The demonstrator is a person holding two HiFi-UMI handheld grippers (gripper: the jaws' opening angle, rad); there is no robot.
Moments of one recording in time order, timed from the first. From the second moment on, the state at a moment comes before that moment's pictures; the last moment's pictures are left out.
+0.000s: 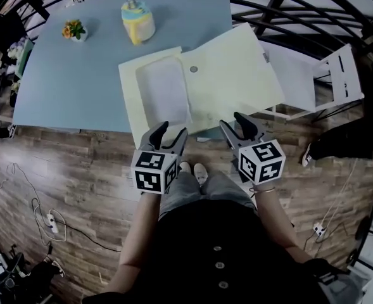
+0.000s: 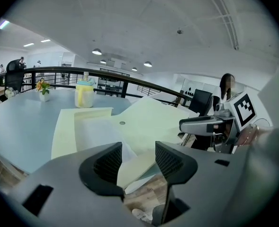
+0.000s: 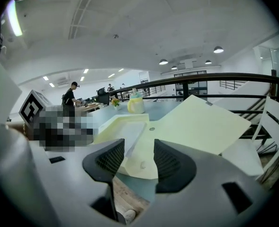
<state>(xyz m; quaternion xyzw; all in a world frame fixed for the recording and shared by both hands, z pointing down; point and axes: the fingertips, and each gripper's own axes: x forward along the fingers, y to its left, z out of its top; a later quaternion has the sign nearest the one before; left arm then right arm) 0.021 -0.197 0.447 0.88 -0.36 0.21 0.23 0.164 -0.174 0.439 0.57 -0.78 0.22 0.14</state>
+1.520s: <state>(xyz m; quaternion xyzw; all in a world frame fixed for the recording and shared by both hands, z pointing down) 0.022 -0.192 0.497 0.87 -0.32 0.26 0.27 0.251 -0.195 0.524 0.67 -0.67 0.30 0.10</state>
